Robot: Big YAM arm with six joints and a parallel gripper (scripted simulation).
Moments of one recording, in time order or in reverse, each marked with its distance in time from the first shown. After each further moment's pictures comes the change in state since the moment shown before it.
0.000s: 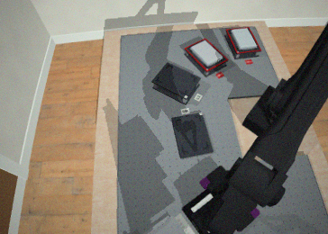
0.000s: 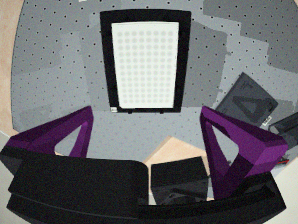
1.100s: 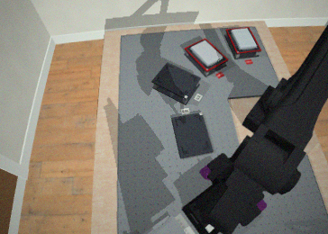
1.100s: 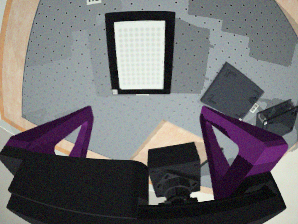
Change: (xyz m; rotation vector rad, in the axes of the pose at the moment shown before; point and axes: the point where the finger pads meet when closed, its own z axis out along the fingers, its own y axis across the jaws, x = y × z) arm -0.001 -0.011 -0.066 -0.005 -0.004 0.003
